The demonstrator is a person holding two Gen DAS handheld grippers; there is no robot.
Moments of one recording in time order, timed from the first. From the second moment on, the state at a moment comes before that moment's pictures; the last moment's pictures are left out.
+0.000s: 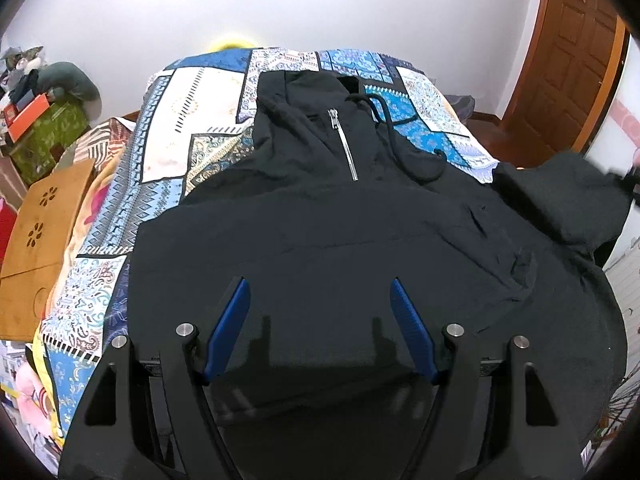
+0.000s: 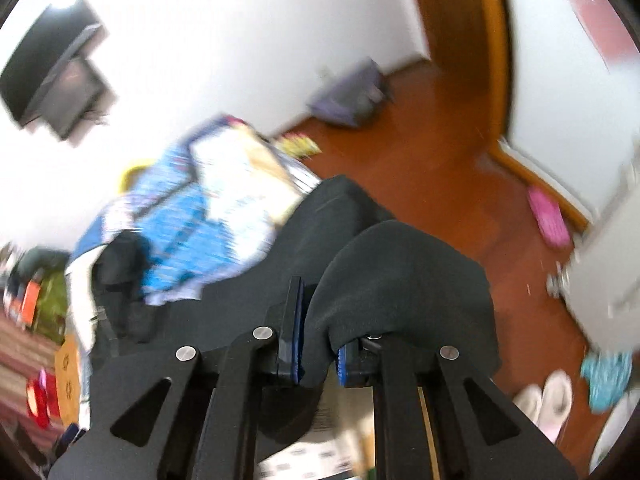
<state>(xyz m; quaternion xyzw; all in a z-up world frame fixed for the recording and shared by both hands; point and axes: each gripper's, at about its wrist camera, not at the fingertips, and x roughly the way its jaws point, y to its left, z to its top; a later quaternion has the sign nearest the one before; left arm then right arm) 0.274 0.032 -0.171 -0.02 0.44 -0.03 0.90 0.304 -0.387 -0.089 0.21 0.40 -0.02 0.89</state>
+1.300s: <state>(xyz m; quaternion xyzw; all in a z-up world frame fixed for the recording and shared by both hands) 0.235 0.045 -0.178 0.00 0.44 -0.04 0.90 0.270 -0.213 -0.126 0.08 0.50 0.16 0.85</state>
